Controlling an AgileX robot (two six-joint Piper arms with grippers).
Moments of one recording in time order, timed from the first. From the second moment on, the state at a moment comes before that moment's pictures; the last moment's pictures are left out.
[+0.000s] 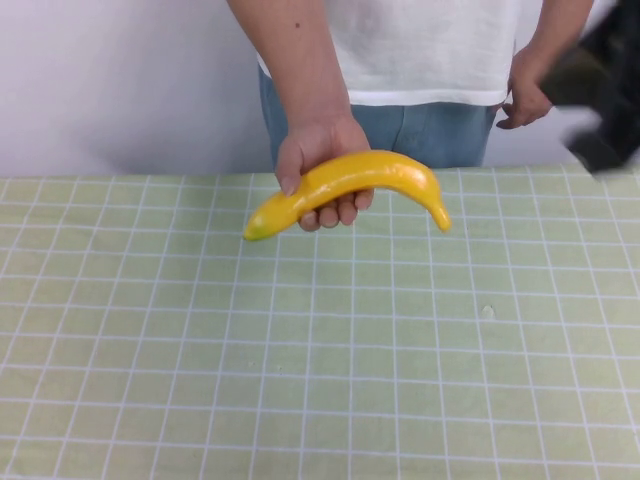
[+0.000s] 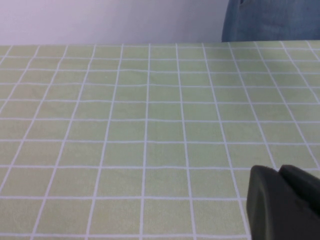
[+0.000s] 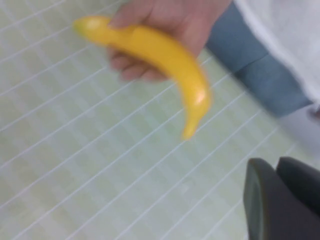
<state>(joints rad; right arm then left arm) 0.70 1.19 -1.62 -0.12 1.25 -0.18 -0.11 -0.01 0.02 -0.01 0.37 0.06</state>
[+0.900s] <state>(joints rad) 0.52 0.62 -0.84 -0.06 0.71 -0.16 -0.11 -0.01 0.02 -0.01 0.37 0.06</state>
